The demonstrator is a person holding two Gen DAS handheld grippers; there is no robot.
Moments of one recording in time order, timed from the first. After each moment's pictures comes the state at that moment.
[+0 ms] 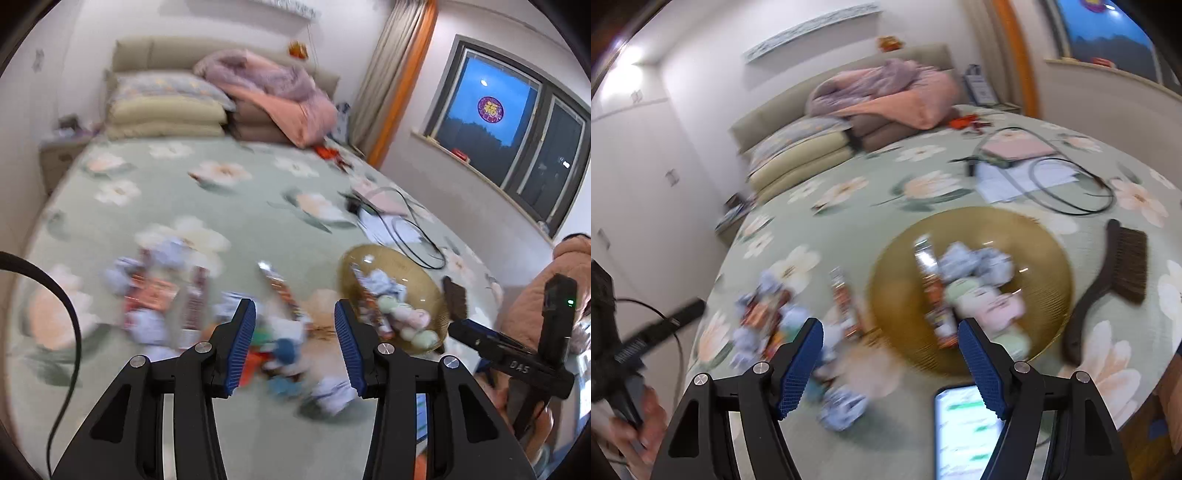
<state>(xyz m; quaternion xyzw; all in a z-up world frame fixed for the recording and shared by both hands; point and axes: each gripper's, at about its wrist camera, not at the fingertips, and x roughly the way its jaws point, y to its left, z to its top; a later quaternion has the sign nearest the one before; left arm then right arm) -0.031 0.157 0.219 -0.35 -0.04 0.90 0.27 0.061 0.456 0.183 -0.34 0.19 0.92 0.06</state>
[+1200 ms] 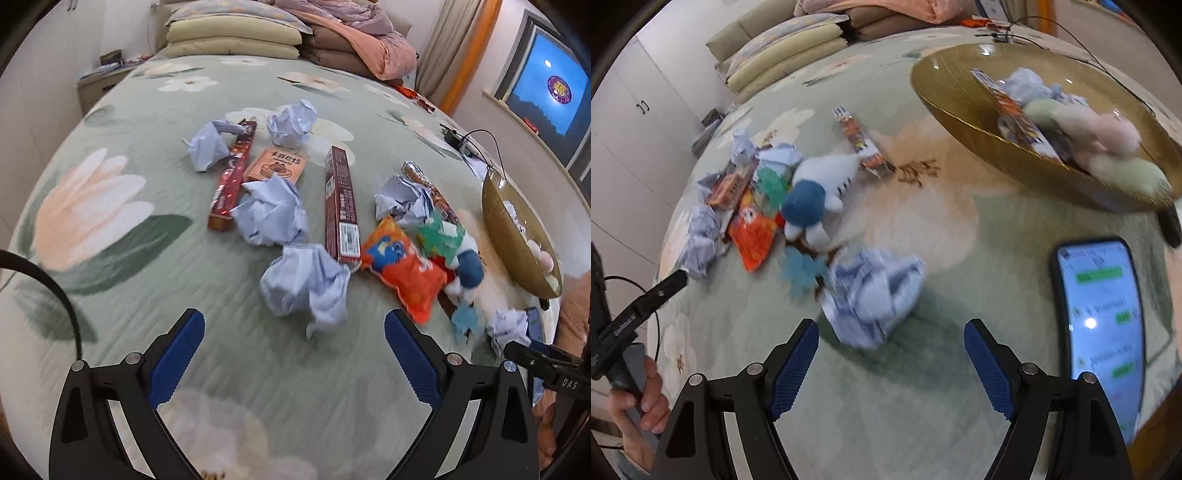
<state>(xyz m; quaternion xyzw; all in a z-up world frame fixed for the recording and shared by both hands) -0.104 0.088 0.034 -0.47 -0.03 0.86 0.19 0.015 0.370 0.027 -0.50 0.19 0.84 0.06</state>
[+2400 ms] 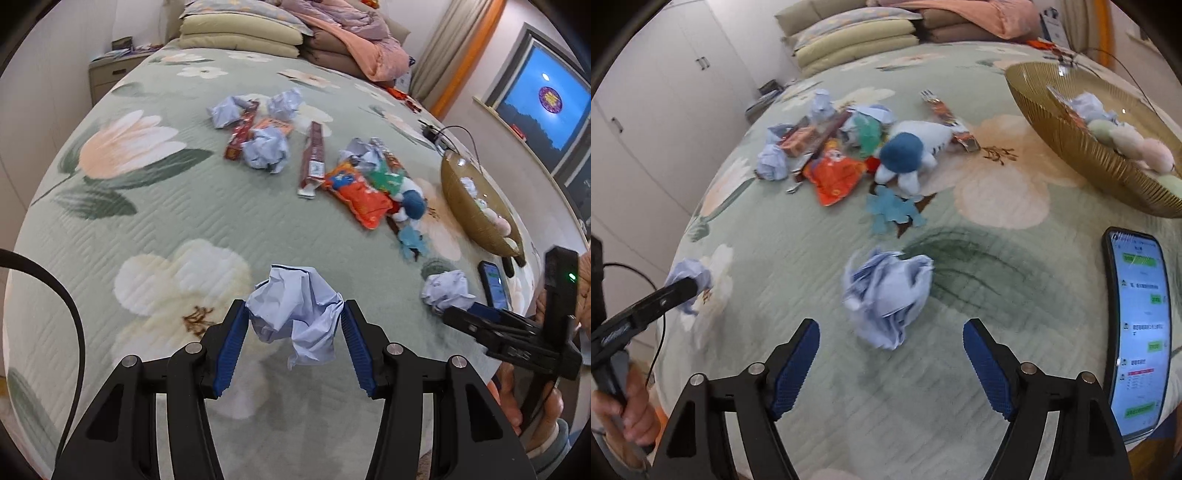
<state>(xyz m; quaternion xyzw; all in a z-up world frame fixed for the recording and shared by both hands) 0.005 0.058 0.059 -0.48 -0.06 0.85 0.20 0.051 0.318 0.026 -0.50 0.13 0.86 -0.03</state>
